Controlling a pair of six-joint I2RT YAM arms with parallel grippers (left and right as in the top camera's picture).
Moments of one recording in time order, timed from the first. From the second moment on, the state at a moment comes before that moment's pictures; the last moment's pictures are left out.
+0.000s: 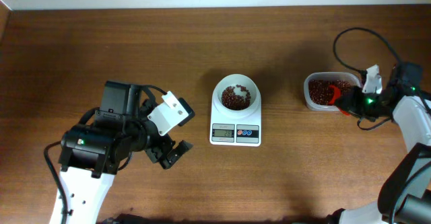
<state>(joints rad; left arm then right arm) -0.20 1.11 1.23 -1.21 0.40 0.61 -0.41 1.71 1.11 -0.69 -0.53 -0.01</state>
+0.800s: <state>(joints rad) -0.20 1.11 1.23 -1.21 0.40 0.61 -0.60 1.78 1.11 -0.71 -0.87 0.03</state>
